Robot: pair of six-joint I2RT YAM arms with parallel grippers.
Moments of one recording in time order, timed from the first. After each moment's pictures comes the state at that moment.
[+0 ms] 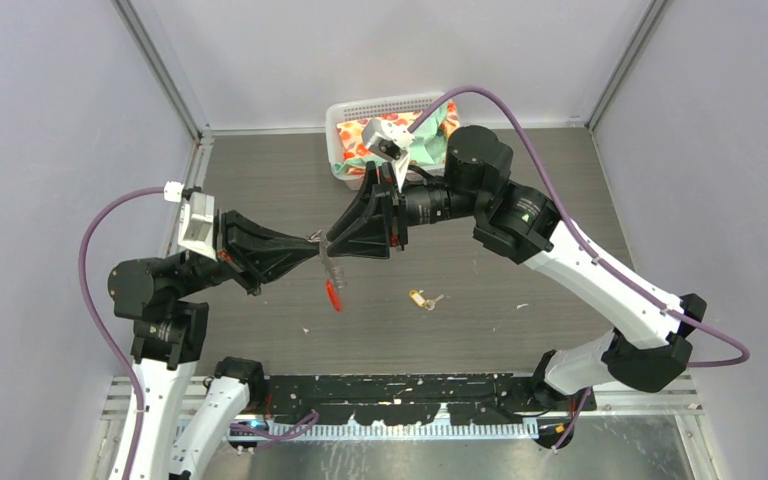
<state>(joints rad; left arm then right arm) -0.18 0.61 0.96 0.23 1.07 -0.66 0.96 1.40 1.71 -0.30 -0.77 0.29</state>
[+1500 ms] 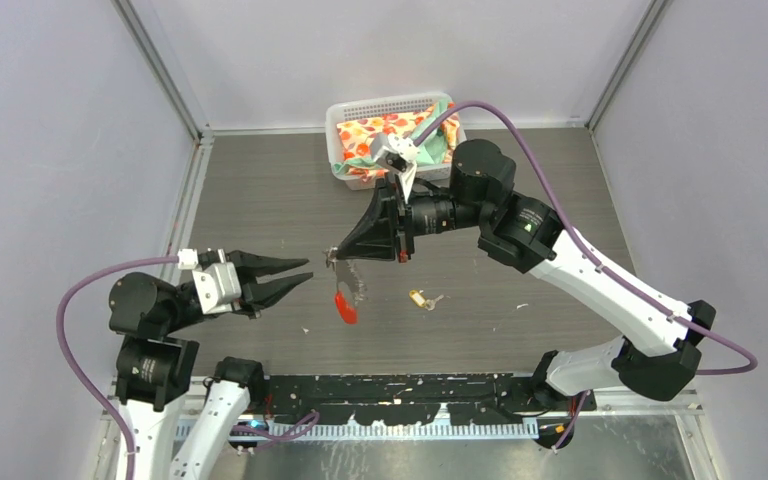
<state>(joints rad) -0.18 0.45 0.98 -0.30 1.05 0.06 0.95 1.33 1.58 -0.24 -0.75 0.30</state>
